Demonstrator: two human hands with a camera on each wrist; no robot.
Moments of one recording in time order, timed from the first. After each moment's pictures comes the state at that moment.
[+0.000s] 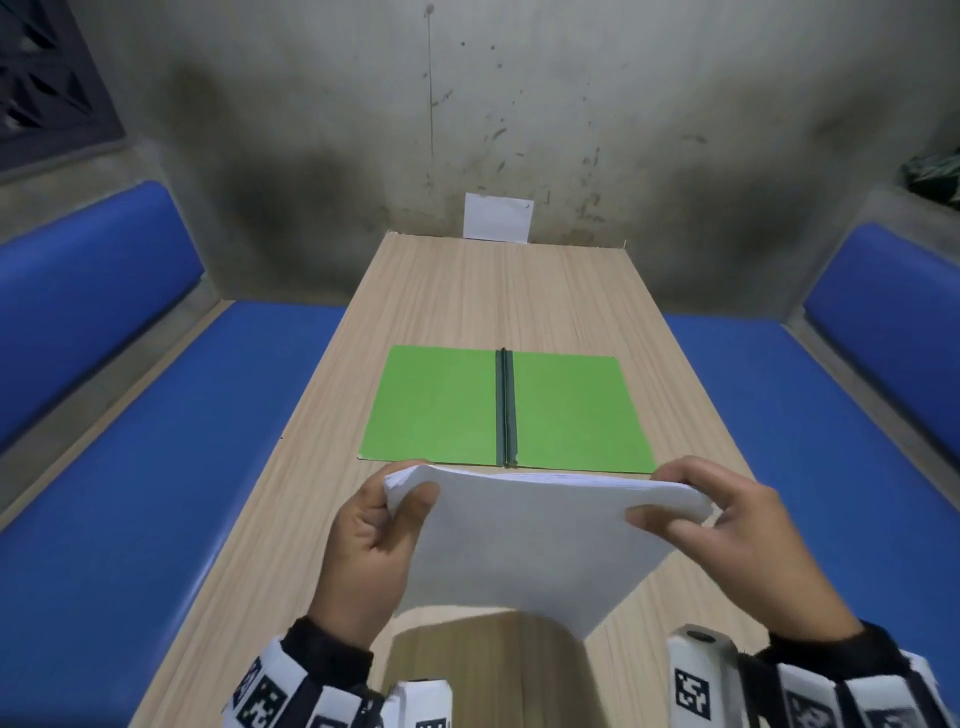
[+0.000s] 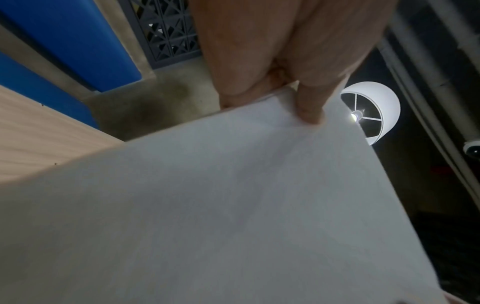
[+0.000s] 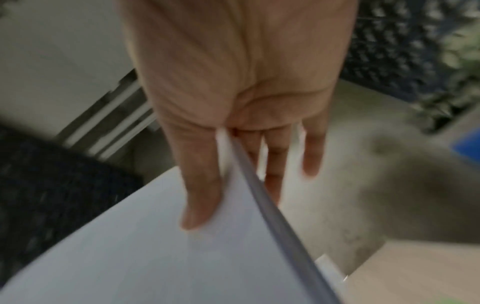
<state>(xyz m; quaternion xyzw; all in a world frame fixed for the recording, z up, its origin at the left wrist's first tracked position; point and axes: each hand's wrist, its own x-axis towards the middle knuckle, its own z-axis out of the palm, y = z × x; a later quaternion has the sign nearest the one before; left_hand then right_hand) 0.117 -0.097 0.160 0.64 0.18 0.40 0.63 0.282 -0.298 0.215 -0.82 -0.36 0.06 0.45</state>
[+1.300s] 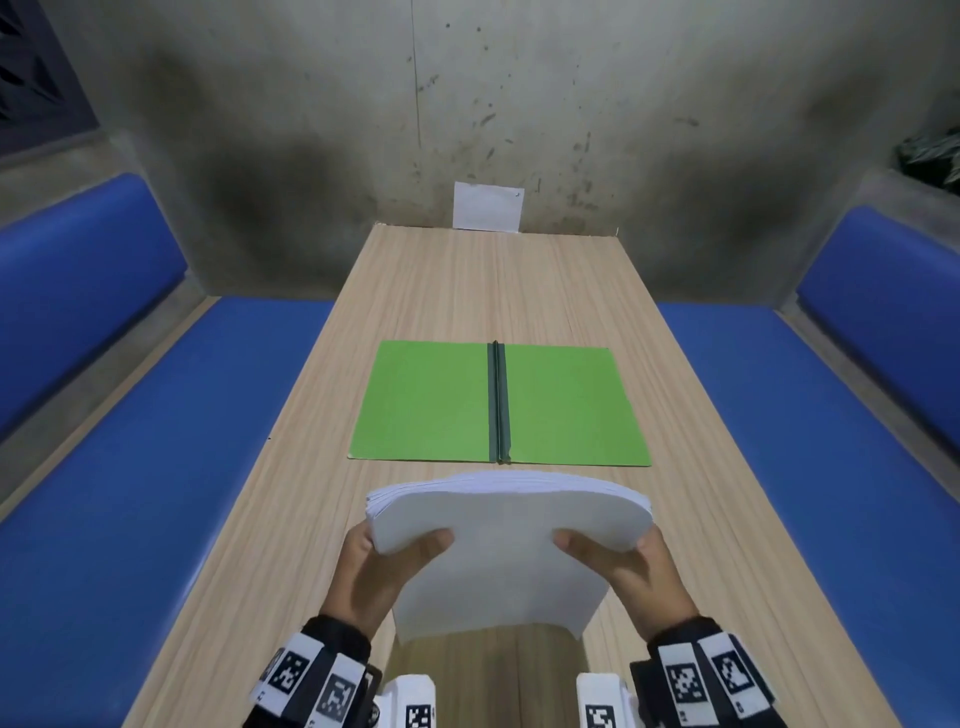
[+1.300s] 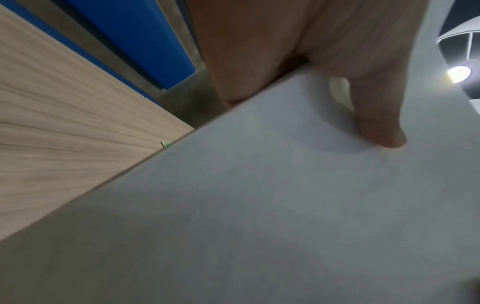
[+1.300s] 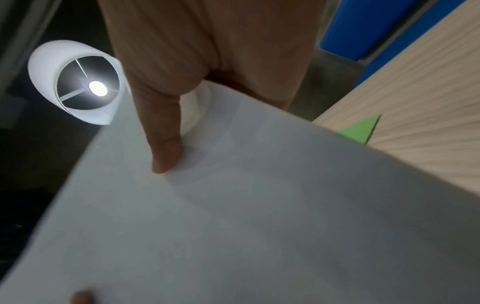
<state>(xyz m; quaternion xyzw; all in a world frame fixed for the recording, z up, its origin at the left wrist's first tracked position) 0.128 -0.084 0.118 0.59 0.28 0.24 0.72 0.280 -0.261 0.122 -0.64 -0.19 0.29 0.69</state>
